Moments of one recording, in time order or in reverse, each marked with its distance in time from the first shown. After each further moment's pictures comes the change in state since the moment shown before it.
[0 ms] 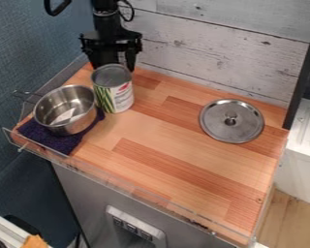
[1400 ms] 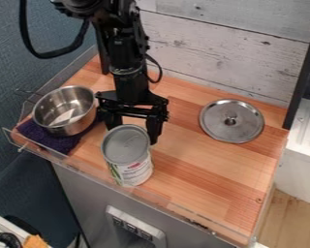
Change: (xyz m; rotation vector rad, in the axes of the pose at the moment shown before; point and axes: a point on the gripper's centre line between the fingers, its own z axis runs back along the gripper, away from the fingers) arm -0.153 -0.046 0.004 -0.071 0.166 -0.324
